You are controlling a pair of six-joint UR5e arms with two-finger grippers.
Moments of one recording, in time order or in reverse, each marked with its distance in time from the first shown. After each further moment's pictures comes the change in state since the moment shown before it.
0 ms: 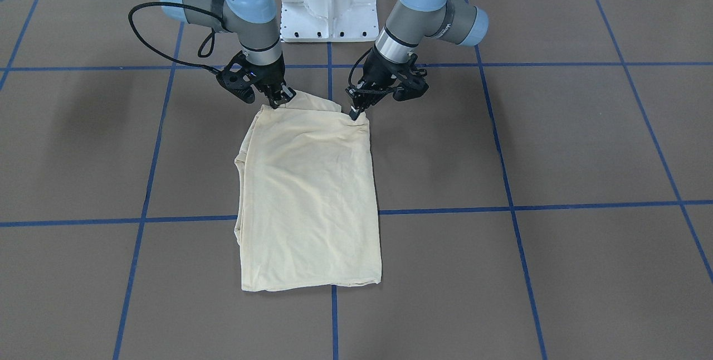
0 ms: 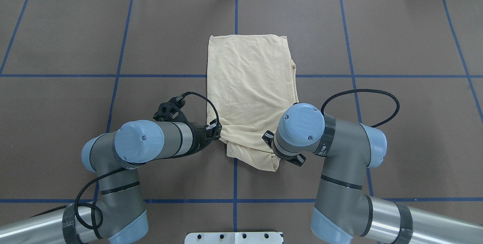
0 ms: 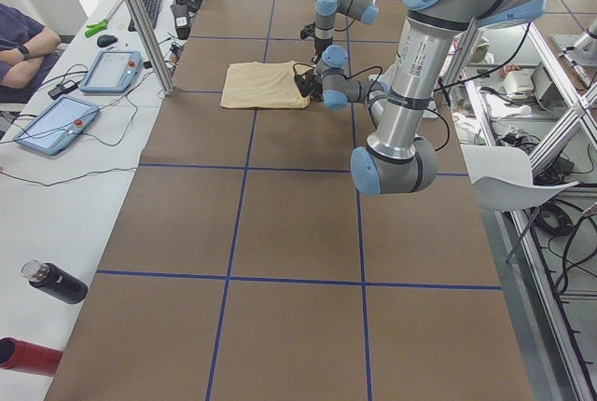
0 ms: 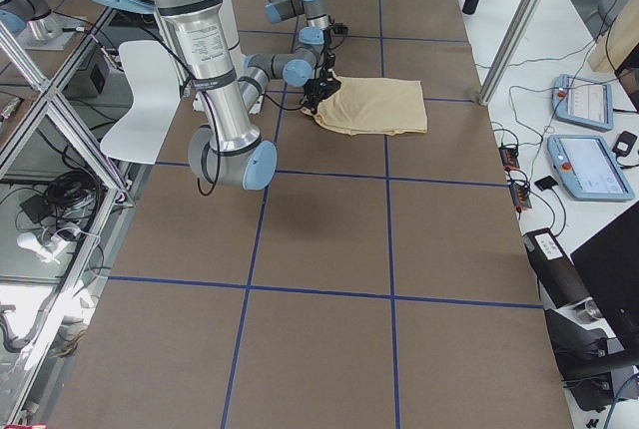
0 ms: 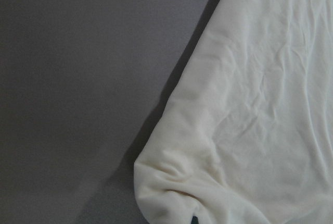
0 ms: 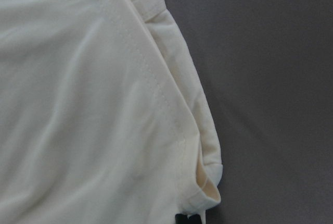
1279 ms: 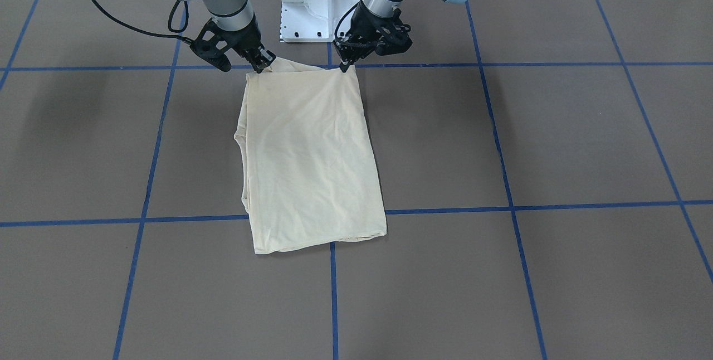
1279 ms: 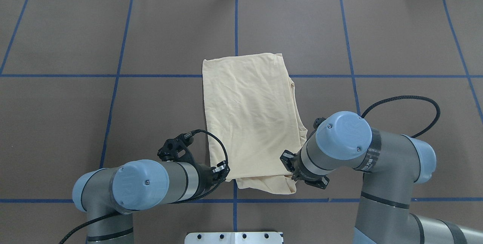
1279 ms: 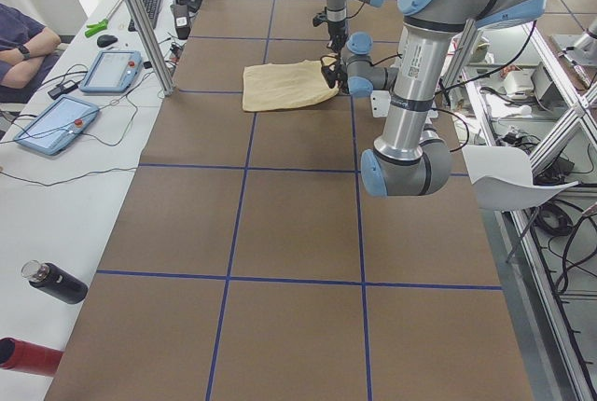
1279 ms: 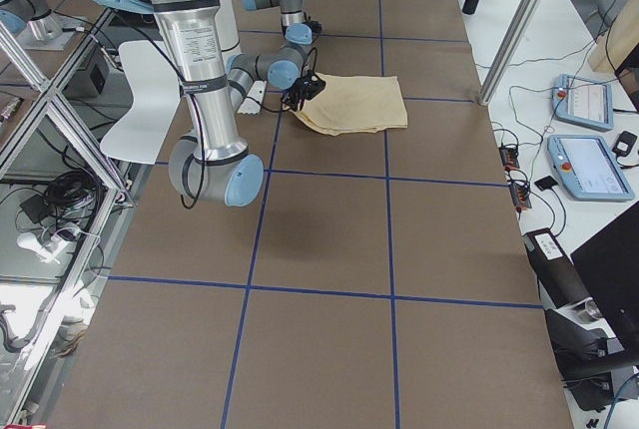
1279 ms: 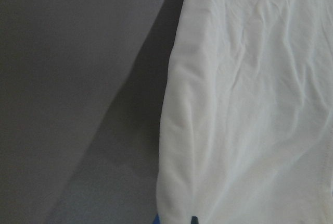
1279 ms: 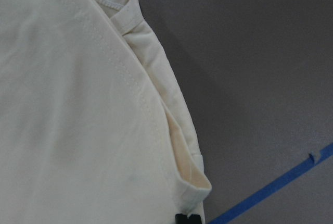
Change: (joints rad) left arm 0.153 0.042 -0.199 0.199 0.000 -0.009; right arm -0.023 -0.151 0.198 0.001 0.142 -0.010
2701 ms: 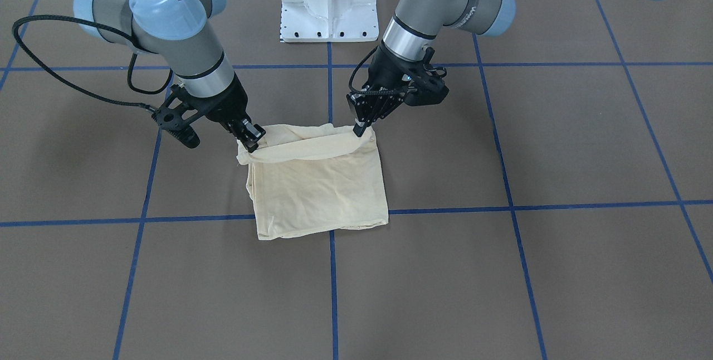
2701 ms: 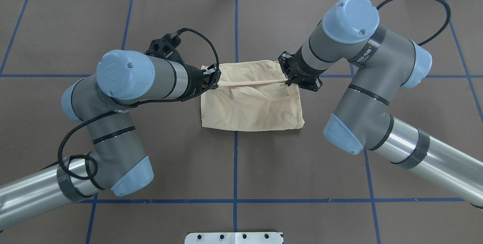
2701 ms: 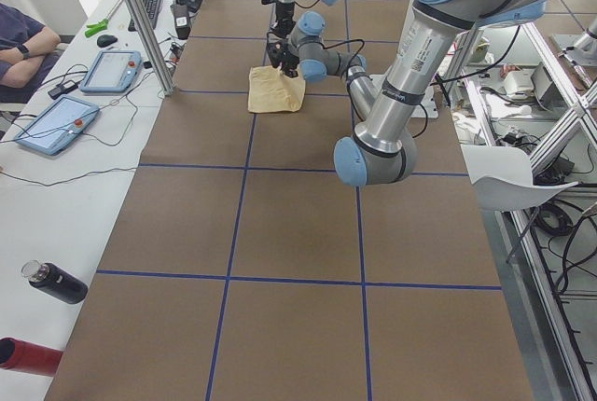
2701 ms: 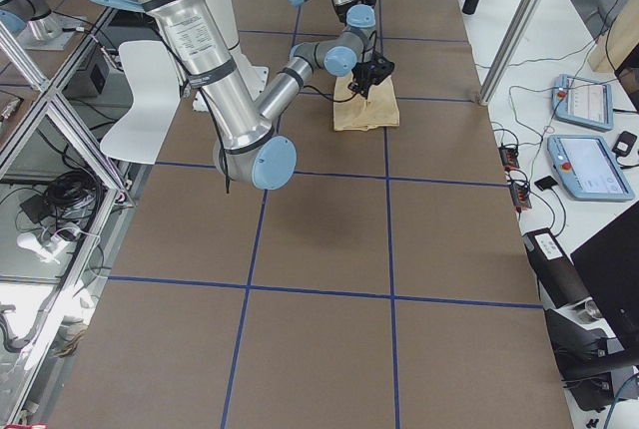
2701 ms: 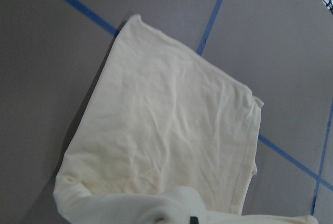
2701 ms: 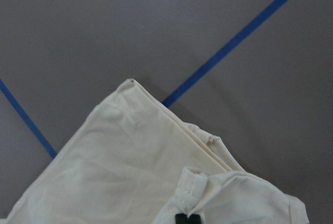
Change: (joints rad) left arm -0.371 -0.167 0.182 -0.045 -0.095 0.192; right arm 0.371 0.256 -0.308 0.113 0.052 -0.130
